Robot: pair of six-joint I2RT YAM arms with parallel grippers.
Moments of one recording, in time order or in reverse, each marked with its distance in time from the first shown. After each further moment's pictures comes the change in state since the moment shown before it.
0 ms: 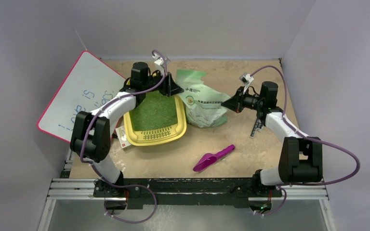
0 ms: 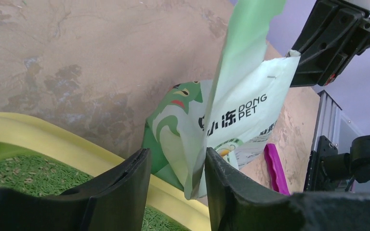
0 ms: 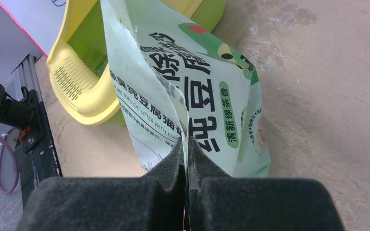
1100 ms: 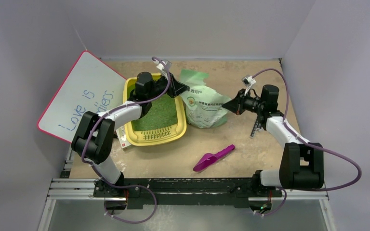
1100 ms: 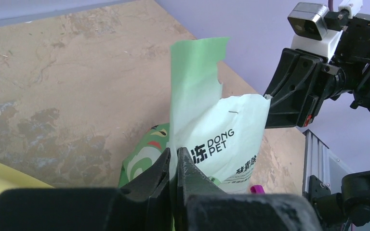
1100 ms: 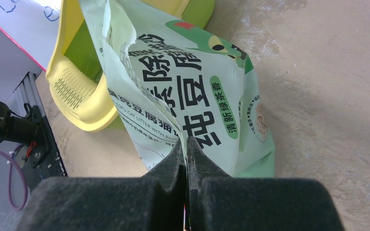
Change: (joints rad) left arm -0.087 -0.008 -0.196 0.506 -0.125 -0.238; right arm 0.000 -0.060 -0.054 0.014 0.073 0.092
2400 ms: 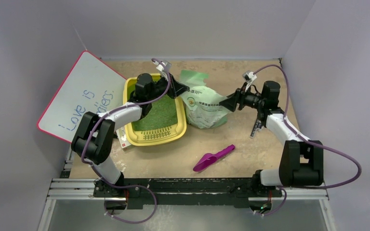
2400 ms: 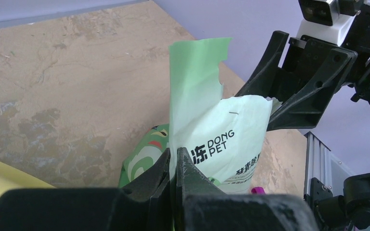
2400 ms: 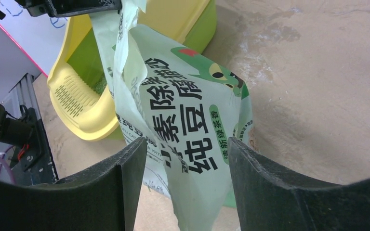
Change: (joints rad) left arm -0.006 -0.006 -0.023 0.028 -0.018 0.003; right arm -0.002 0.018 0.036 0.063 -0.029 0.000
